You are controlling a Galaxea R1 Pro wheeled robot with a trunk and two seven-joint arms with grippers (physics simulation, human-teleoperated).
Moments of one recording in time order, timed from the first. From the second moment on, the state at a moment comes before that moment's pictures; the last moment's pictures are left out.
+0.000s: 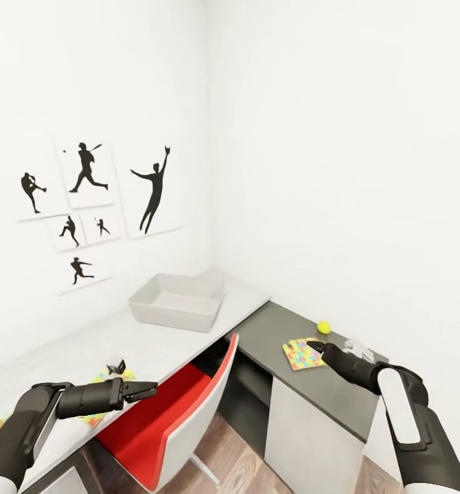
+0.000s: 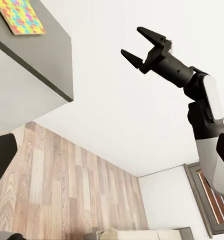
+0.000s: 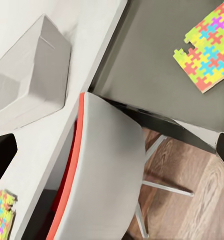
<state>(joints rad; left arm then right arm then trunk) -0.45 0.26 0.17 -0.97 0.01 0.94 -1.57 -0.41 -0.03 -0.30 -1.34 -0.66 0.91 -0.02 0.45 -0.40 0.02</state>
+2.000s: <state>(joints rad) -0.45 0.26 0.17 -0.97 0.01 0.94 -1.57 -0.41 -0.03 -0.24 -1.34 -0.66 0.91 -0.02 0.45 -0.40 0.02</state>
